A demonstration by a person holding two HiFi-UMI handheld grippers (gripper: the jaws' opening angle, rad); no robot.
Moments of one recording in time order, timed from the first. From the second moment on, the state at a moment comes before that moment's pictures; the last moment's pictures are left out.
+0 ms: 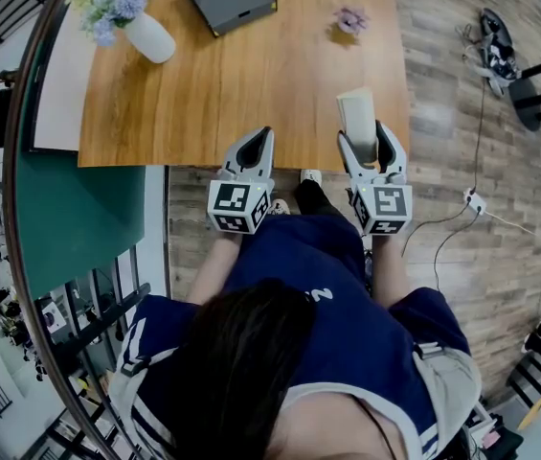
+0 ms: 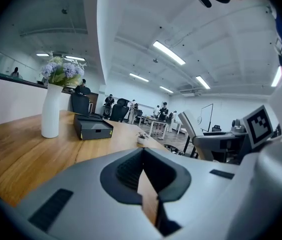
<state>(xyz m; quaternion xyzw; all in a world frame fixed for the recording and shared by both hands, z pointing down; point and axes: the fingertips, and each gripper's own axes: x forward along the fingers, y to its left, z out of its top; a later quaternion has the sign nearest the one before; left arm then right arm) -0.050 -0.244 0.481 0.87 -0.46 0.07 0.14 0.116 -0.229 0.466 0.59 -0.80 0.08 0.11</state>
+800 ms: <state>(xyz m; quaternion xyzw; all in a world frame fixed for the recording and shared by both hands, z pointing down) -0.036 -0.256 0.478 0.87 -0.46 0.06 0.14 0.126 -0.247 0.463 0.57 -0.81 0.08 0.11</state>
